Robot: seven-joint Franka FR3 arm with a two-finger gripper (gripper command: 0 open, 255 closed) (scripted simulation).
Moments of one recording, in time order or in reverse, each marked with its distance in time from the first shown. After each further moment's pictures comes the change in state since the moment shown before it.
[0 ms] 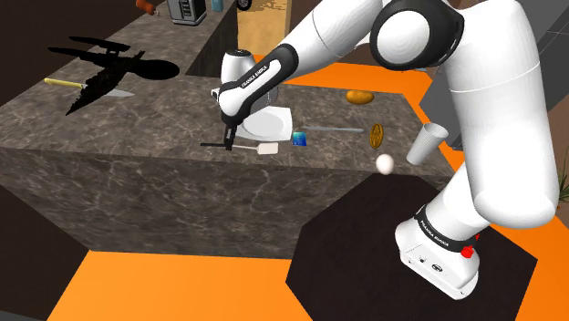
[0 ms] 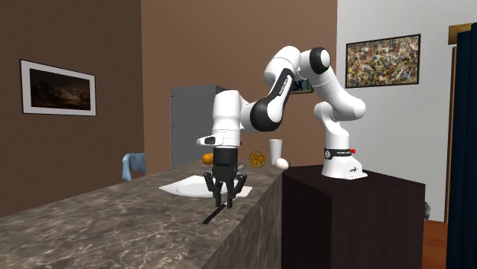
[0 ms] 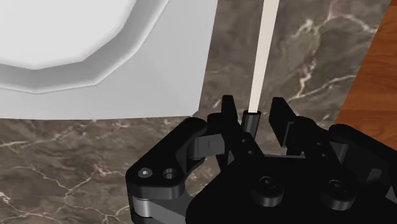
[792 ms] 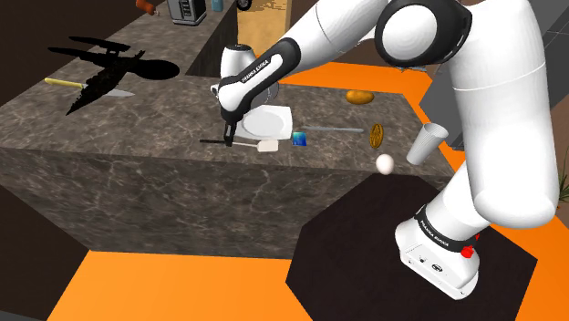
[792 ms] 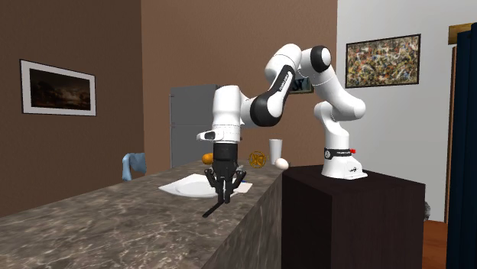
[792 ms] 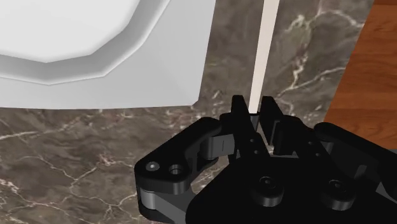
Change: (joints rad) arm -0.001 -0.029 0.000 -0.006 0.000 -0.023 0.003
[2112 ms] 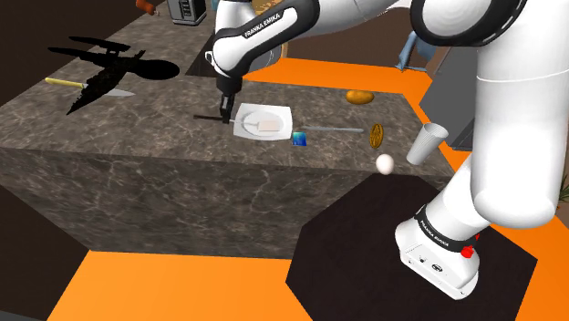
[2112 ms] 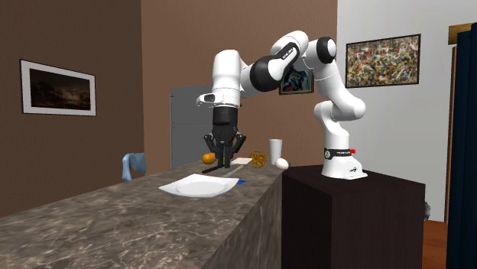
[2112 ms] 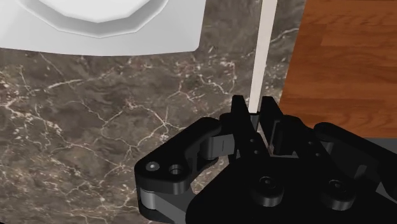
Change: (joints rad) arm -0.004 -0.172 0.002 0.014 0.000 -0.184 0.019
